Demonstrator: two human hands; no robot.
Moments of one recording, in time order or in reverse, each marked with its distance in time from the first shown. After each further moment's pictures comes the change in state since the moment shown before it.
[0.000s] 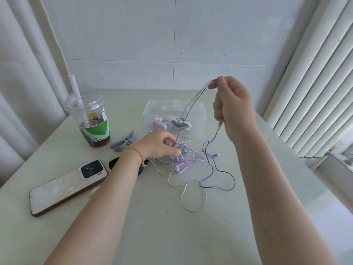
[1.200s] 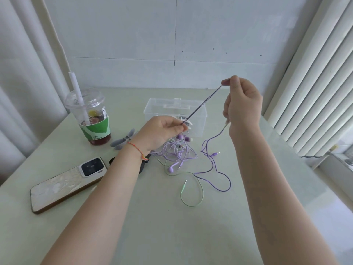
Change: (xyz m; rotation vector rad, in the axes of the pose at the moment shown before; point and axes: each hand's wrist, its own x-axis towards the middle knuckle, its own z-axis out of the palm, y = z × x) left_hand -0.016 0.030 -0.005 -0.352 0.128 0.229; right_hand 0.001 0.001 0.000 -0.006 0.306 0.024
